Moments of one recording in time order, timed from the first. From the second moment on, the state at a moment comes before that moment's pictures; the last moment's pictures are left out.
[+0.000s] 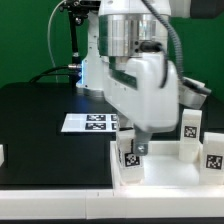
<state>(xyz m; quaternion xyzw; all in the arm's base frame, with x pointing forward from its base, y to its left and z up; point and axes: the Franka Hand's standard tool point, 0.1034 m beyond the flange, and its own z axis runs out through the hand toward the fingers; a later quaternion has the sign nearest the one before) 0.634 0.002 0.081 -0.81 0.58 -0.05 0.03</state>
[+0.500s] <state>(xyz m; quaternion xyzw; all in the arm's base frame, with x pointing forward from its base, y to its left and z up) 0.631 0.004 0.081 -0.94 0.33 -0.06 0.00</state>
